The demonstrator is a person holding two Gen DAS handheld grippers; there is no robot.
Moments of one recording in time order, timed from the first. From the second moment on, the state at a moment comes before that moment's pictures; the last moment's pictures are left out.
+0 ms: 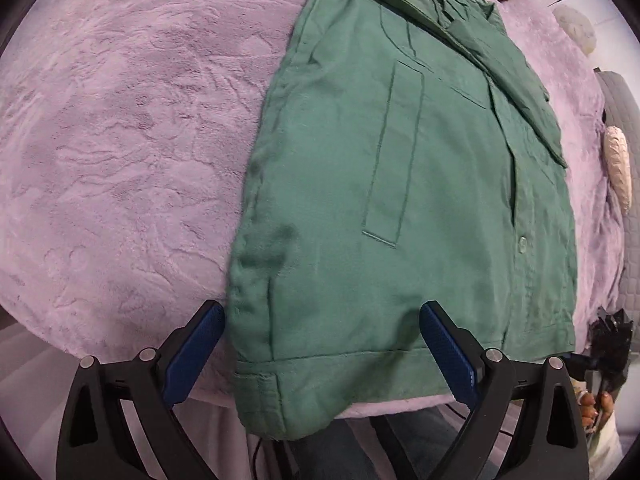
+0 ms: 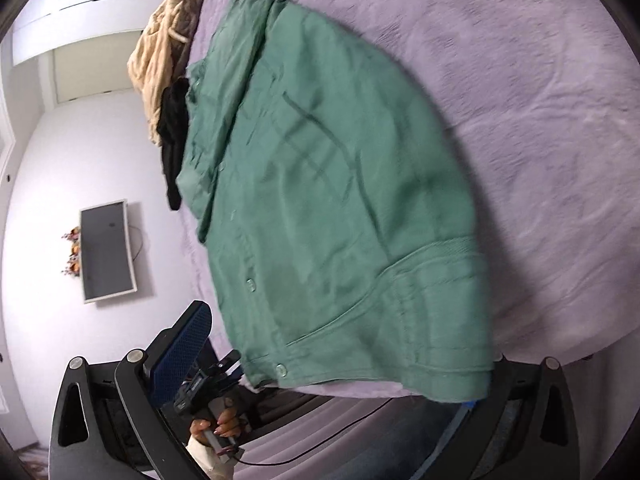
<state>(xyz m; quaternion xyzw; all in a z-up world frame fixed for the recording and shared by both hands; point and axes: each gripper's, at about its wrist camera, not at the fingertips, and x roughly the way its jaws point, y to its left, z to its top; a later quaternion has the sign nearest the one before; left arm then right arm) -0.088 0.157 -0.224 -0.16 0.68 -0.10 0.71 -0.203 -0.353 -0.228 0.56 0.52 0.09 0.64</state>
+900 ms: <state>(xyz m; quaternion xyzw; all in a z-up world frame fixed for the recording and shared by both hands) -0.095 0.151 -0.218 -0.10 0.69 -0.13 0.71 -0.213 -0.344 -0.237 0.62 0.48 0.07 0.62</state>
